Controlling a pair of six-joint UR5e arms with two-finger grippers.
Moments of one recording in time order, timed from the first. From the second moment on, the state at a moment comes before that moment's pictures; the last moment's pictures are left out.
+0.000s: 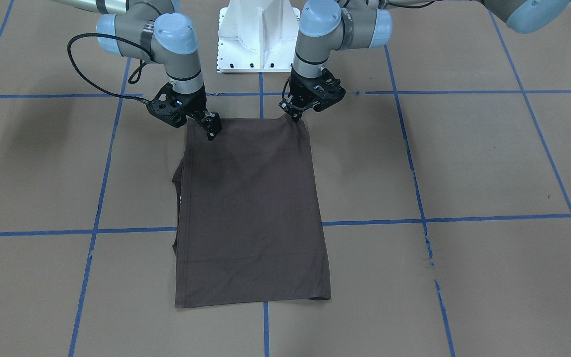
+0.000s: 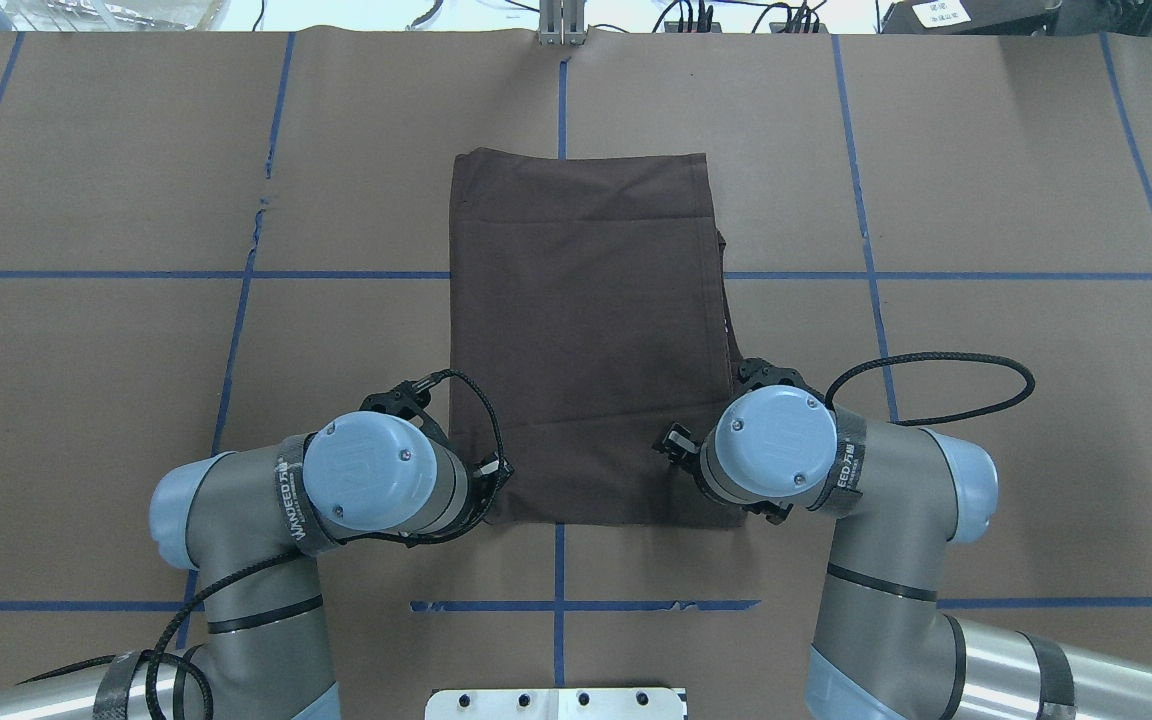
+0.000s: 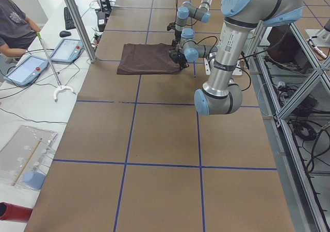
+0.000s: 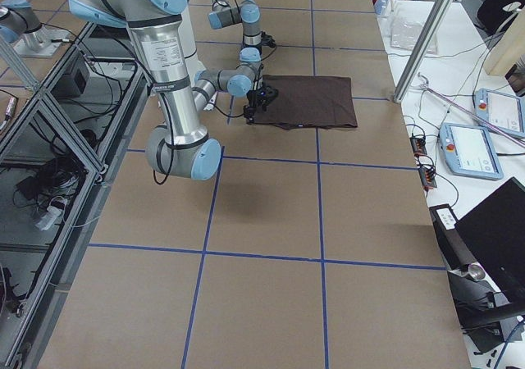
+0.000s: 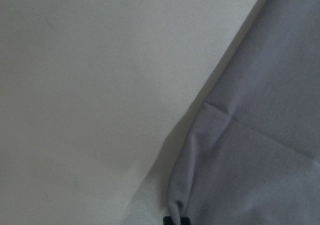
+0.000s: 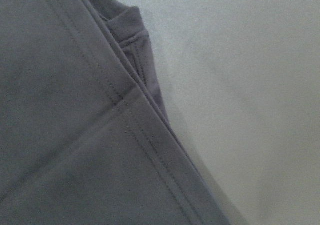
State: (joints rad) left arm -0.31 -2.10 -1.79 -1.72 -1.72 -1.99; right arm 0.35 -1.17 1.83 -1.51 1.71 1.90
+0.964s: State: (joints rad) left arm -0.31 -2.10 -1.79 -1.72 -1.72 -1.99; right arm 0.35 -1.17 1.82 -1.51 1.73 1.90
